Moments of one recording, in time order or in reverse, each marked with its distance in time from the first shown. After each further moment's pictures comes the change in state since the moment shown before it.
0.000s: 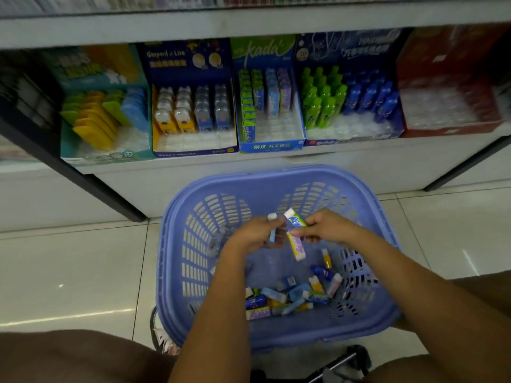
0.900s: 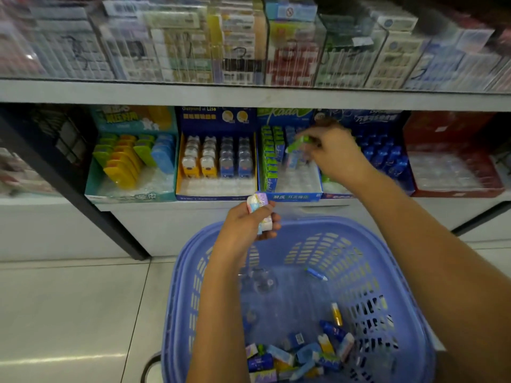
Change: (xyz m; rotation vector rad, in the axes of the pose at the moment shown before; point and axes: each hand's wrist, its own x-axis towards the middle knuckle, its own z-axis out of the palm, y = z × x) left_hand -0.086 0.104 -0.026 -0.224 0.188 0.494; right_hand -0.005 -0.211 -0.090 -0.498 0.709 -0.587
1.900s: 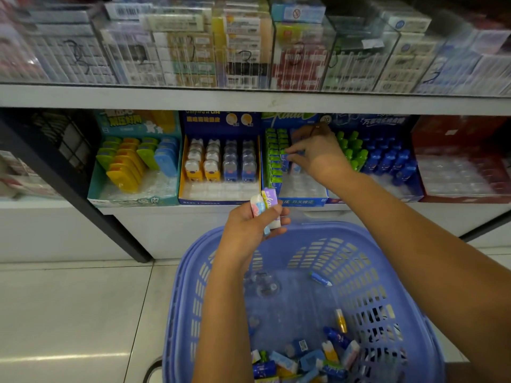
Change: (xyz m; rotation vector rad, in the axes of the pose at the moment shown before) left_hand 0.004 0.003 0.002 -0.068 -0.003 0.037; right_hand 0.032 0.018 0.038 -0.240 -0.076 -0.027
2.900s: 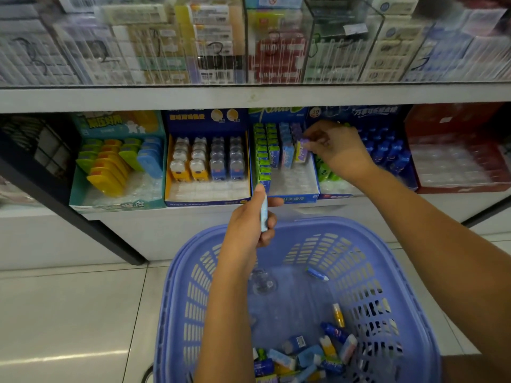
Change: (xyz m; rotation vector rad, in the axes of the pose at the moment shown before) left_hand 0.007 -0.002 0.019 0.109 0.048 -0.102; right_hand -0.014 0.047 -0.012 0.318 0.134 0.065
